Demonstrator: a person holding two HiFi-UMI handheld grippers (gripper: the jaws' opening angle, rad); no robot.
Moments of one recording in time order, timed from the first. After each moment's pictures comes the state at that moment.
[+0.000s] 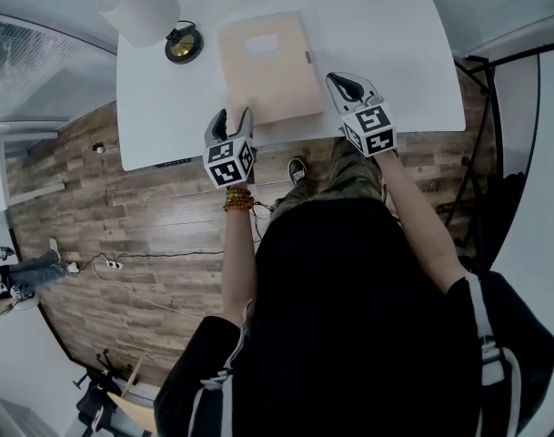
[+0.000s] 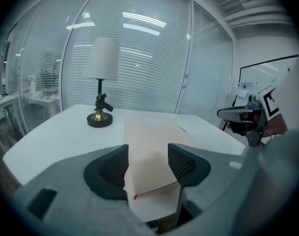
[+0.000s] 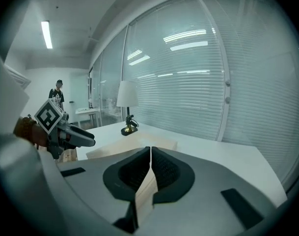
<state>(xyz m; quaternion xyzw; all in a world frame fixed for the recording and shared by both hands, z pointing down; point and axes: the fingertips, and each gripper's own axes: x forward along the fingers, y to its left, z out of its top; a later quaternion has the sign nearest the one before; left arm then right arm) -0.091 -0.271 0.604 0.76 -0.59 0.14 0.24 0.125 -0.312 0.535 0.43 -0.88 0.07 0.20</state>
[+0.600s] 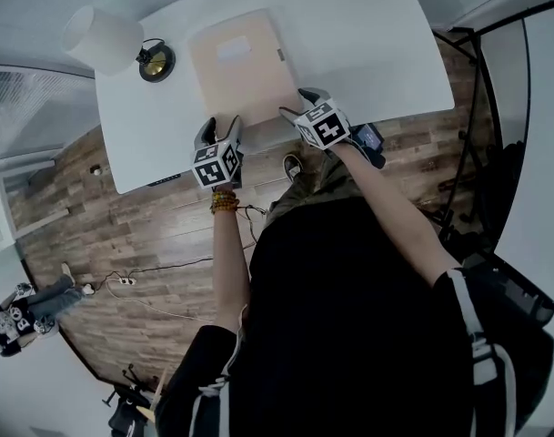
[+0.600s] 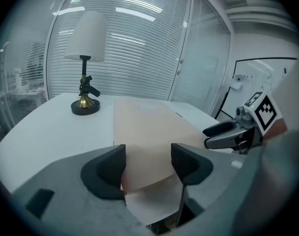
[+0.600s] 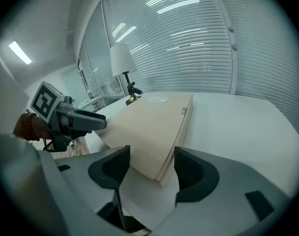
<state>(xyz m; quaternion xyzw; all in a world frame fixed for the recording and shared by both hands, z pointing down) -0.067 -0.282 0.651 0.78 -0.53 0.19 0.28 0.098 -0.286 0.657 0.39 -0.84 0.24 0.29</state>
